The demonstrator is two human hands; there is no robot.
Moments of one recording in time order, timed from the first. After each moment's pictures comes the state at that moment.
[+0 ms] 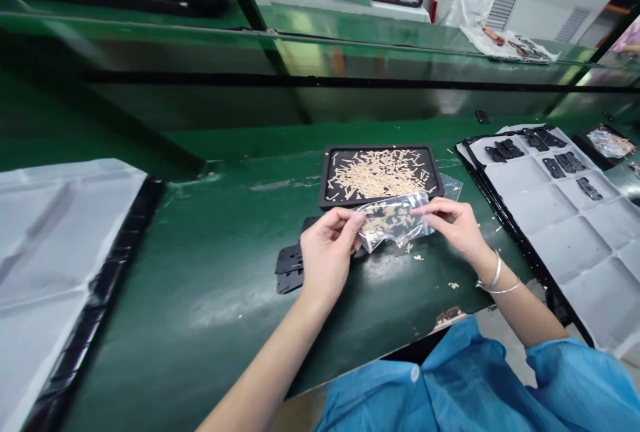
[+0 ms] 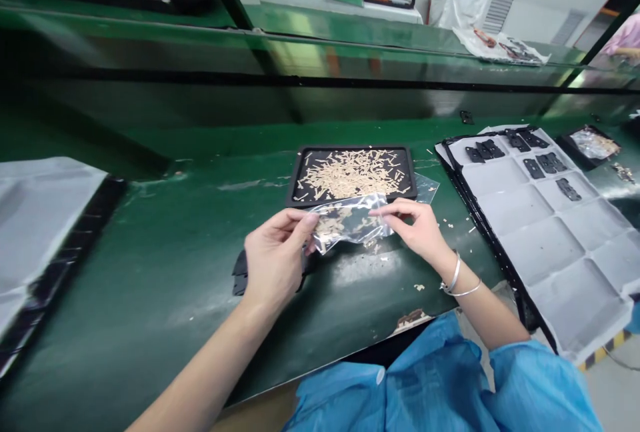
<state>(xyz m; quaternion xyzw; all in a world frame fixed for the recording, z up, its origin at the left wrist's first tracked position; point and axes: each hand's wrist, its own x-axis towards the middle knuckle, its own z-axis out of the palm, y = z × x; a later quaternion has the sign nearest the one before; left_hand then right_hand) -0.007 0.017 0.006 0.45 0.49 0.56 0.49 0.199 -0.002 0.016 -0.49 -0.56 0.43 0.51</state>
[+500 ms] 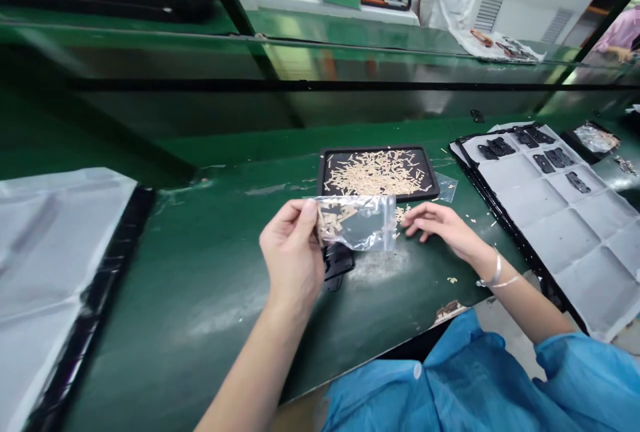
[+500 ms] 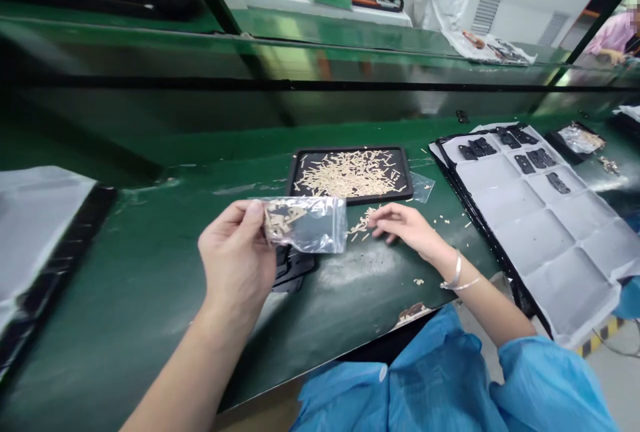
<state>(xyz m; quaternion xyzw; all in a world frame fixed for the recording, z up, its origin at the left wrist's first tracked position) -0.022 0.029 0.022 0.36 0.42 0.67 0.50 0.201 -0.009 0.011 -0.50 -0.49 0.60 0.39</state>
